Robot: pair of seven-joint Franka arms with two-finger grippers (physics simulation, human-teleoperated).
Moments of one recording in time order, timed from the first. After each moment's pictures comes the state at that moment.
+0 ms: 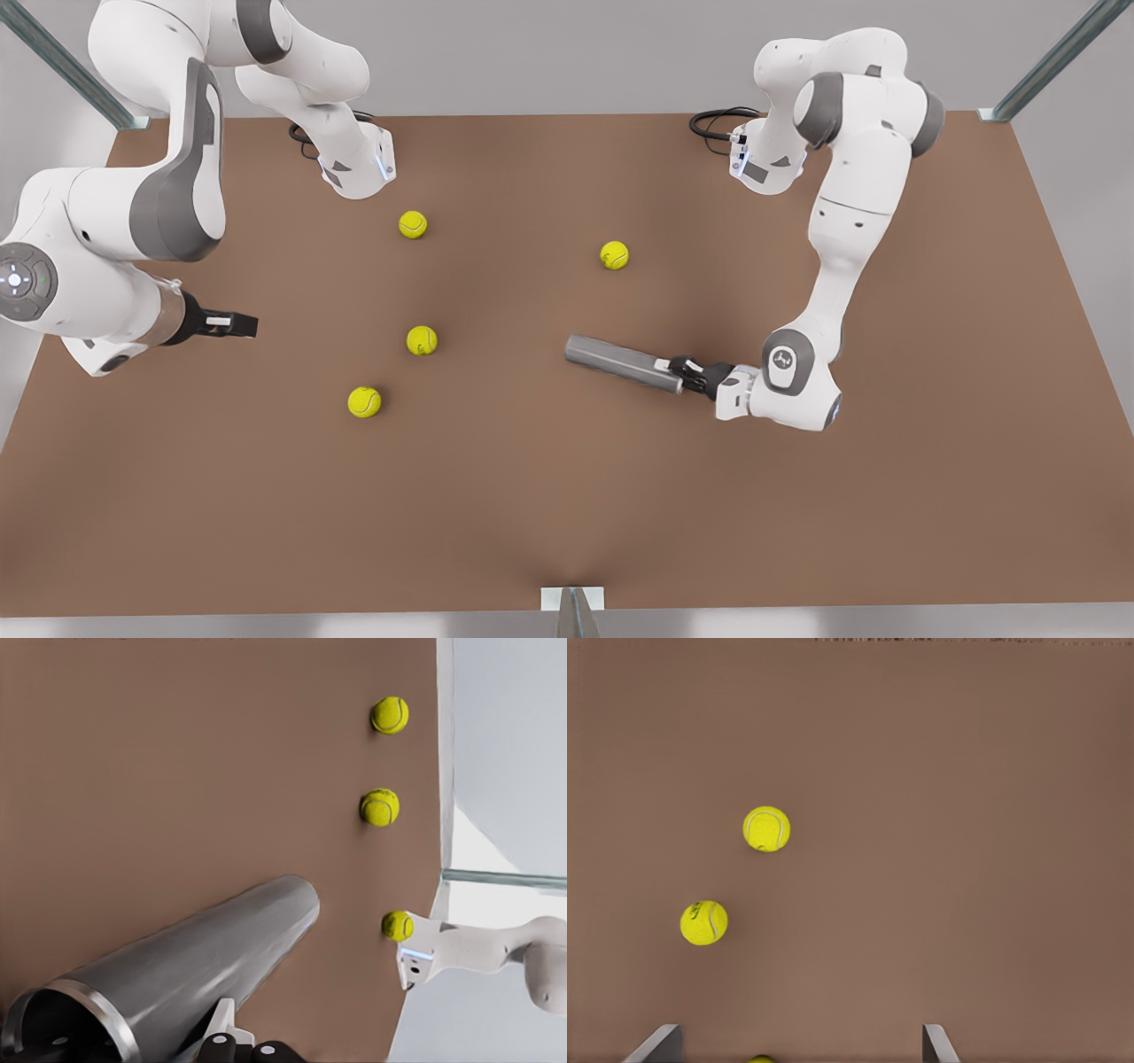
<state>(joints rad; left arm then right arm) -0.14 0.75 -0.10 -1.60 -0.92 1.81 0.72 0.09 0.34 -0.06 -1.21 -0.01 1.31 0.09</state>
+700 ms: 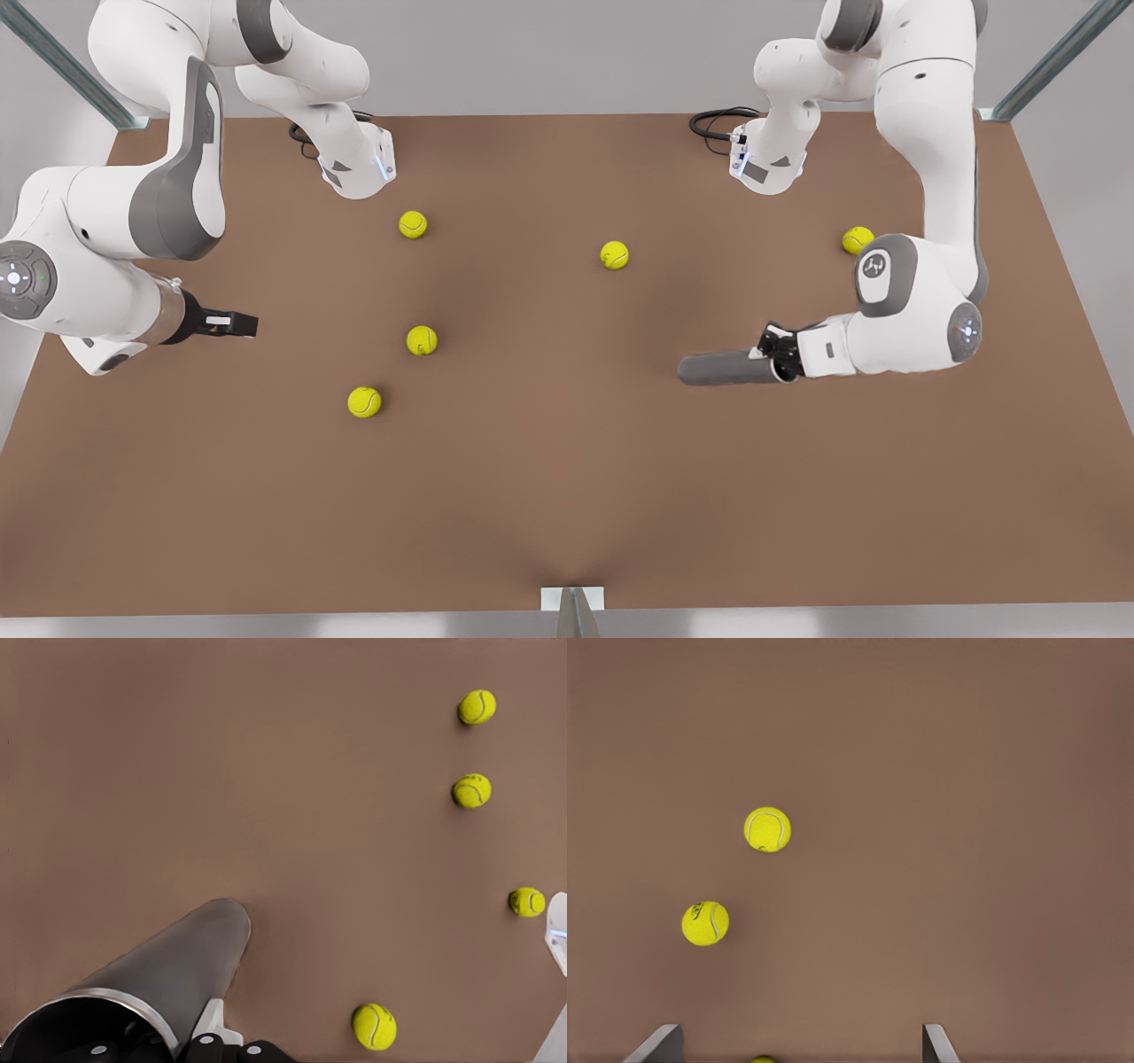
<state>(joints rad) -0.13 0.33 0.00 -1.60 -0.45 1.76 0.51 0.09 0.34 -0.06 -1.21 -0.01 1.31 0.10</state>
